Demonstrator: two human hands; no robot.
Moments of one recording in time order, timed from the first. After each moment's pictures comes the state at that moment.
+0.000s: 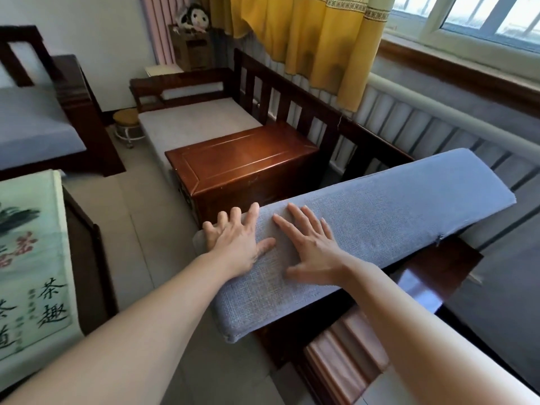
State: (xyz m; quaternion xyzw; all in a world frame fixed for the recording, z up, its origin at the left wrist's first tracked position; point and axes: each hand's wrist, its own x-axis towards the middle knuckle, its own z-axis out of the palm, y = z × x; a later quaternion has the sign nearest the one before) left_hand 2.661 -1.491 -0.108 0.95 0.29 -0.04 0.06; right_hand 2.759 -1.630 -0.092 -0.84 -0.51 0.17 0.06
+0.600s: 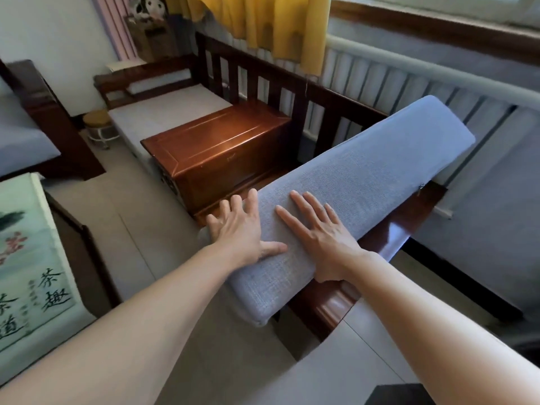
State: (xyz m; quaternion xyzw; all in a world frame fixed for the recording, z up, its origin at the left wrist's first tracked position) left_hand 2.606 -1.594 -0.112 0.96 0.25 -0.05 0.06; right_hand 2.694 -1.747 -0.130 -0.85 -0.52 0.05 -0.07
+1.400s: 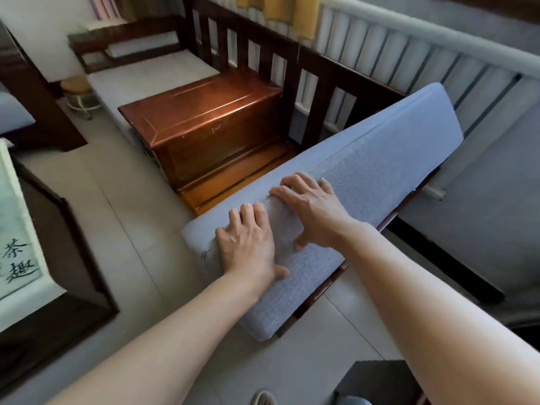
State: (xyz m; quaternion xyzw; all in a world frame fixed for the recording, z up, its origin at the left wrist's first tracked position) left_hand 2.599 -1.688 -0.168 0.96 0.26 -0.01 0.01; right_hand 2.722 -1.769 -0.150 -0.85 -0.52 0.05 -0.02
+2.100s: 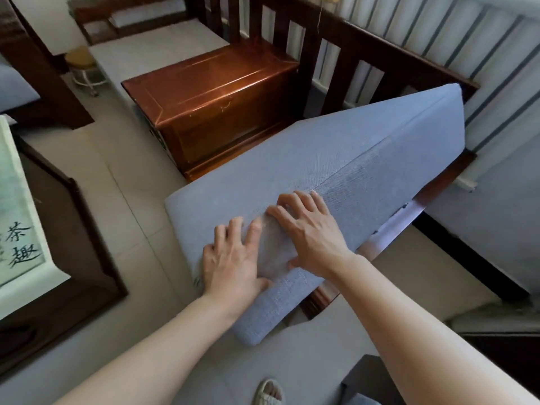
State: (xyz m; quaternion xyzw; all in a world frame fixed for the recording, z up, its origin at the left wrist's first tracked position) left_hand 2.581 -1.652 -0.234 0.97 0.25 -0.04 0.06; right_hand 2.711 -1.749 -0.228 -0.84 -0.54 0.00 0.03
